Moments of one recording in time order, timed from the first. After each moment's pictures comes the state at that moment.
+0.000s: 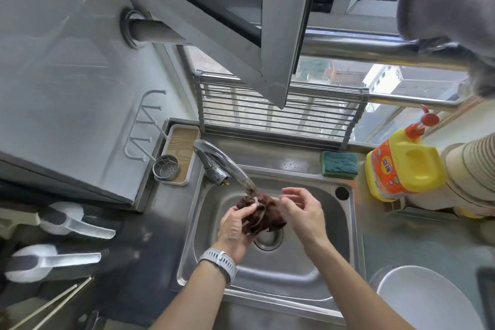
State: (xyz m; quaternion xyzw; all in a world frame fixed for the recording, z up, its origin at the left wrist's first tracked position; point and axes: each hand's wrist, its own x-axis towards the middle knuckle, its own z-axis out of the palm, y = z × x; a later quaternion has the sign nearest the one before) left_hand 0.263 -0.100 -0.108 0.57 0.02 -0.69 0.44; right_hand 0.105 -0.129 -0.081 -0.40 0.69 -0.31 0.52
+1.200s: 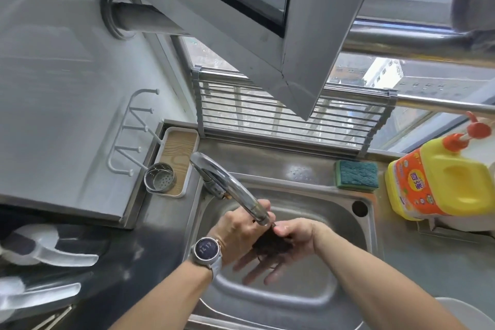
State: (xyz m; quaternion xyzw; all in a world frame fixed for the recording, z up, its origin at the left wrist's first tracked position) left_hand 0.308 -0.149 -0.142 0.42 -0.88 -0.05 0.22; right_hand 0.124 -0.194 -0.149 -0.24 0.11 0.15 0.95
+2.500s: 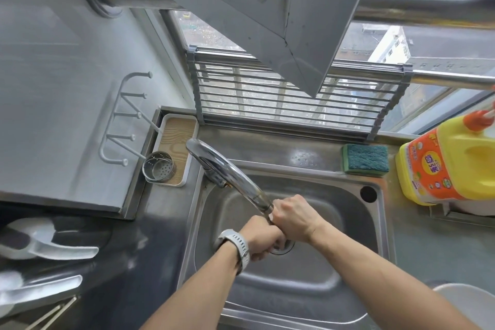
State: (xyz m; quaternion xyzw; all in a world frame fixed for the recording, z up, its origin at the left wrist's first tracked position) left_hand 0.261 -0.142 -0.147 0.67 -0.34 -0.66 -0.02; right_hand 0.126 -0.188 -0.193 -0.95 0.32 -0.02 0.06
